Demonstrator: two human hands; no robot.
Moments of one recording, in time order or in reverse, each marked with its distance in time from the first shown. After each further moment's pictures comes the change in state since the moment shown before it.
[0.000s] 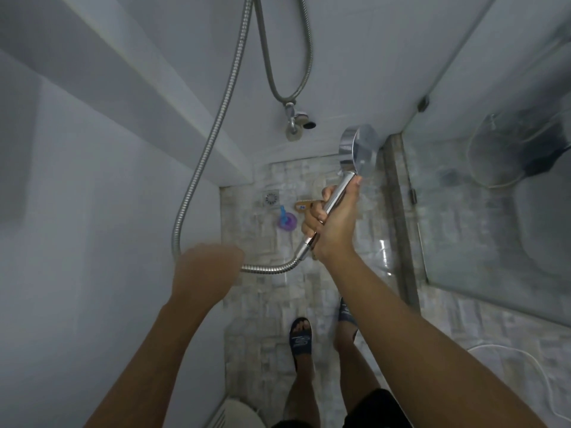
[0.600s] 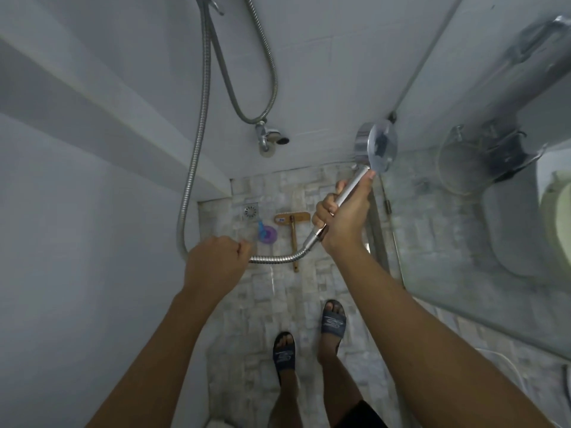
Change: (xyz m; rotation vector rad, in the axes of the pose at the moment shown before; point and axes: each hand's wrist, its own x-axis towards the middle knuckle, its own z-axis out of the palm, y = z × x) left_hand 0.078 0.065 0.006 -0.100 -0.008 -0.076; right_hand 0.045 -0.084 -0.017 0.002 0.153 -0.127
